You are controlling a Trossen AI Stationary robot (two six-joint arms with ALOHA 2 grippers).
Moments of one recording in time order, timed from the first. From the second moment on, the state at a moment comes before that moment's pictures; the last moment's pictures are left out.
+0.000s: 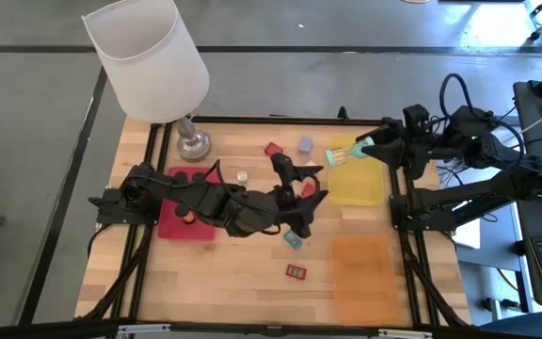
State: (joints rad) left arm -0.35 1.97 2.24 -0.38 -0.93 0.69; right arm -0.02 0.83 1.23 -0.35 -0.08 0.65
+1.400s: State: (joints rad) left arm -0.29 1.99 2.24 -0.19 -0.90 0.76; right arm -0.02 0.86 1.23 -0.24 -0.18 0.72
